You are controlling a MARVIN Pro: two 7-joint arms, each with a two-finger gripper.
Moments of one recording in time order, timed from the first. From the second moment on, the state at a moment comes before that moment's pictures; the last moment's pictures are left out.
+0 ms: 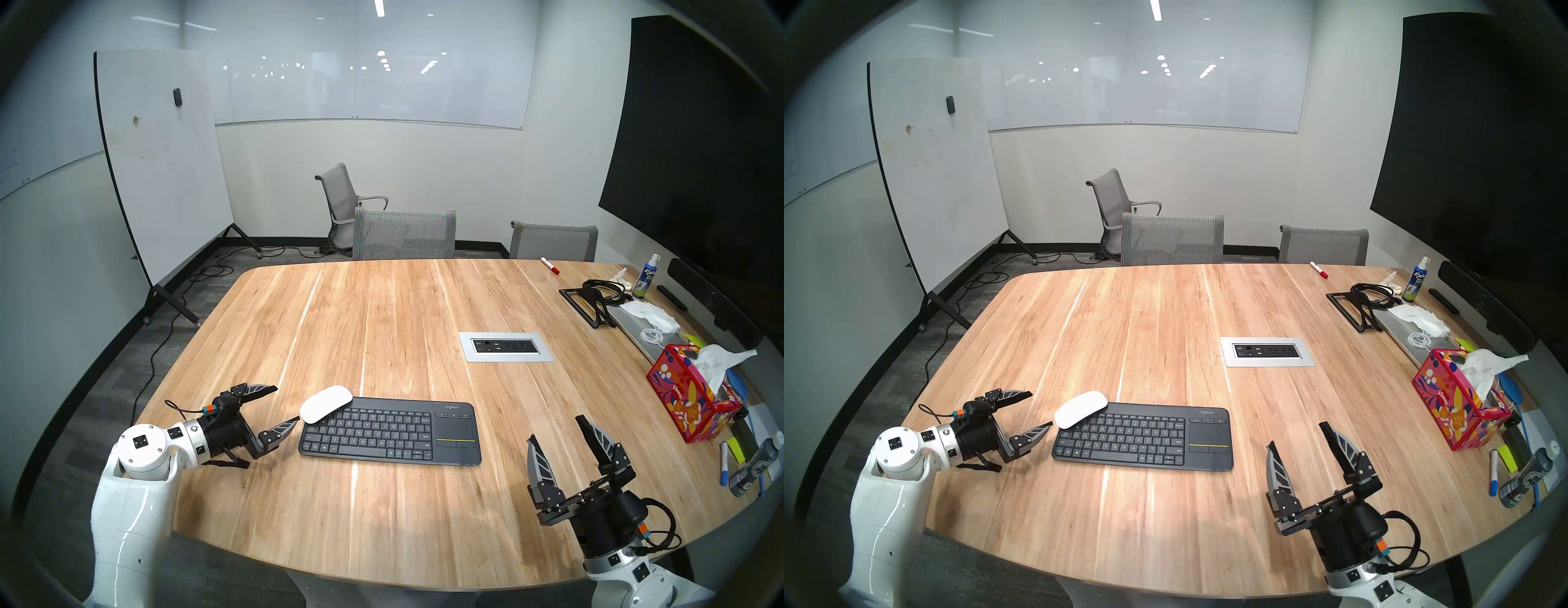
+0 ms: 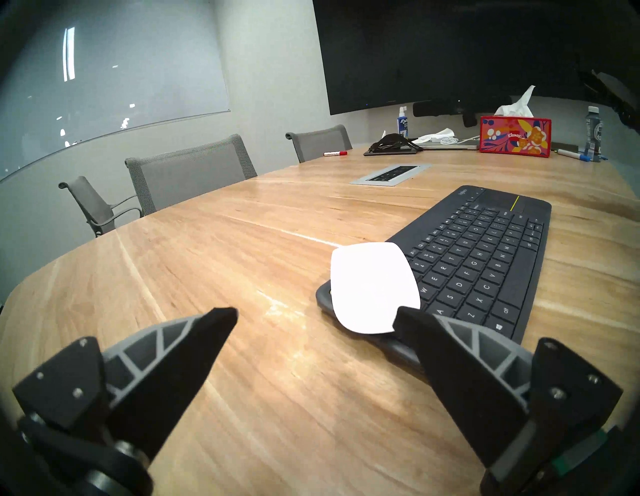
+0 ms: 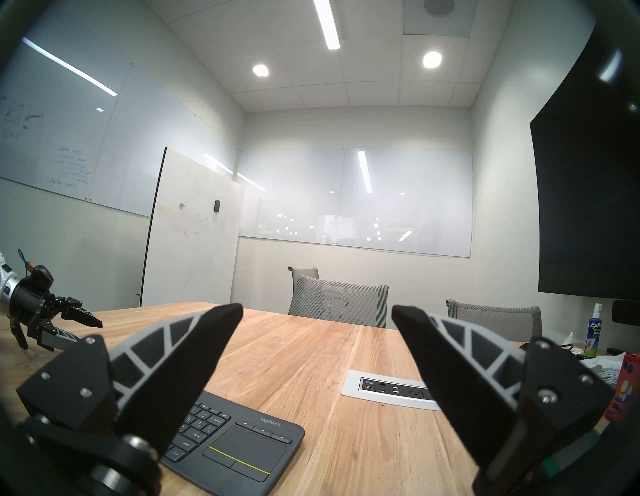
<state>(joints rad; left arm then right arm) 1.70 -1.22 -1.86 -1.51 -0.07 -0.12 -1.06 -2.51 -0.91 1.53 -2.10 0.15 -0.80 -0.23</state>
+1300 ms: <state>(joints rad) 1.66 -1.22 -1.76 -1.48 -0.01 -0.03 -1.11 -2.51 -0.91 1.53 -2.10 0.15 -0.80 -0.23</state>
